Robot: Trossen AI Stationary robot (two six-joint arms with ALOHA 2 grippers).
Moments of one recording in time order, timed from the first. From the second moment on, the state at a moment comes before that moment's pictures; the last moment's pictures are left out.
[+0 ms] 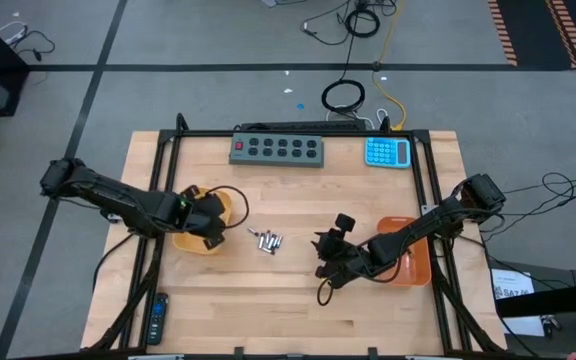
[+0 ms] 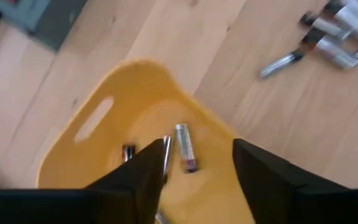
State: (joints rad) left arm -0.25 1.17 0.80 -0.97 -0.42 -0.67; right arm 0.44 1.69 0.95 -0.20 0.81 0.47
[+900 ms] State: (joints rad) left arm -0.09 1.64 0.92 -0.60 -0.14 -0.04; right arm 0.47 1.69 0.95 -0.15 0.80 0.43
